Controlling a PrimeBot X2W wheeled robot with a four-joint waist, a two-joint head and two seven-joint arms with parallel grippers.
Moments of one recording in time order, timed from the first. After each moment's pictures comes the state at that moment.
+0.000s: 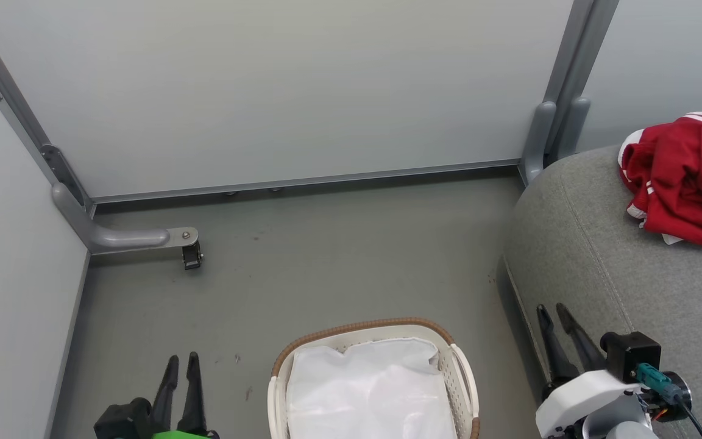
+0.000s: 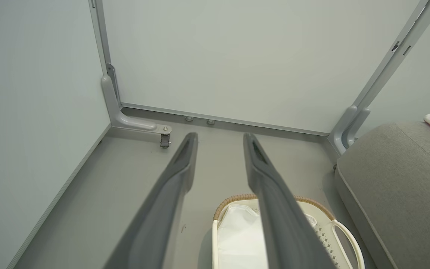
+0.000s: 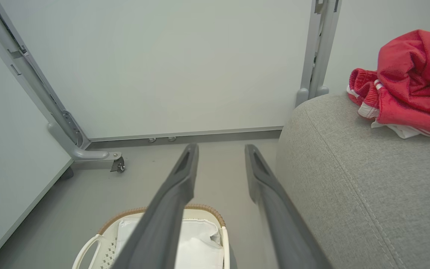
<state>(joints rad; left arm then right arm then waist) 0.07 0.05 -0.11 0.30 -0.32 -0.04 -0.26 -0.09 -0.04 0.06 0.36 0.21 0.13 -0.26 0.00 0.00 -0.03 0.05</state>
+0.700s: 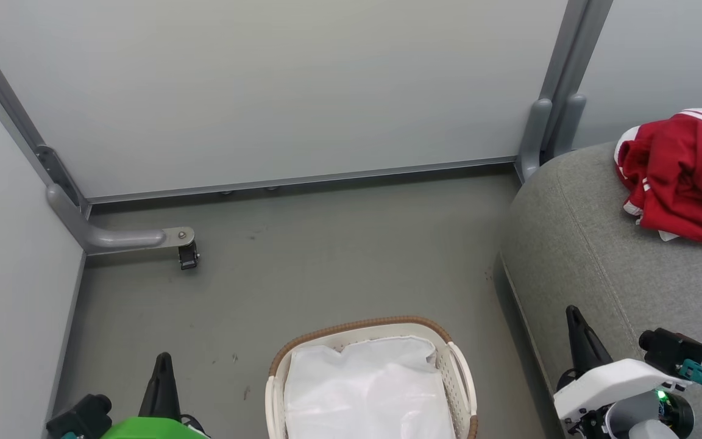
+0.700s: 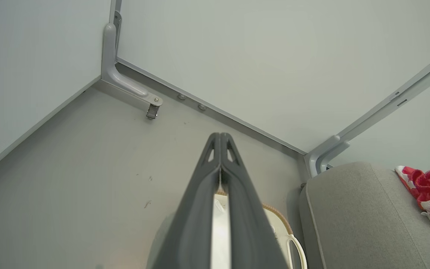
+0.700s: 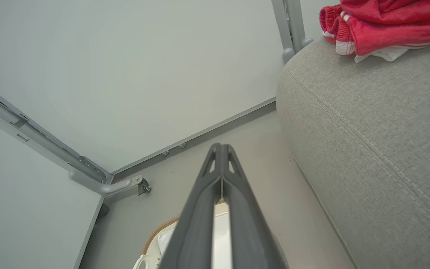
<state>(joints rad) 0.05 0.05 -0.06 0.30 -0.64 -0.05 -0.17 -0.08 -0.04 0.02 0.35 0.56 0.13 -0.17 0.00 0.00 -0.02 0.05</state>
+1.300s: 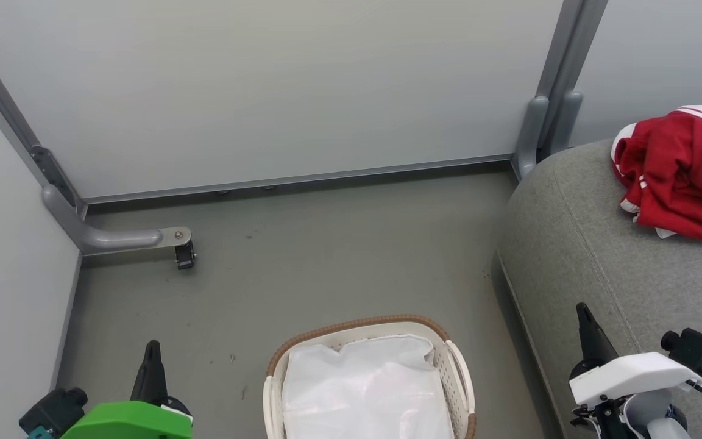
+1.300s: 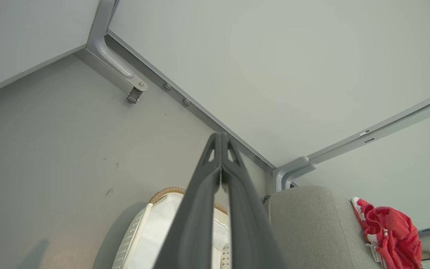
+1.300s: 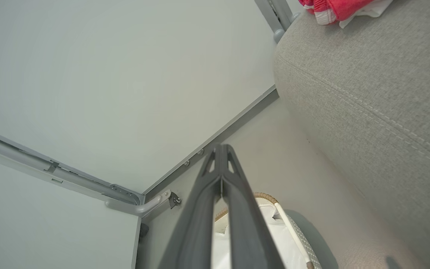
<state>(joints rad) 0.01 0.05 -0.02 0.29 -0.88 -0.08 -0.10 -0.08 -0.04 -0.02 0.32 0.82 0.13 -0.10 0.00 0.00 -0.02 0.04</state>
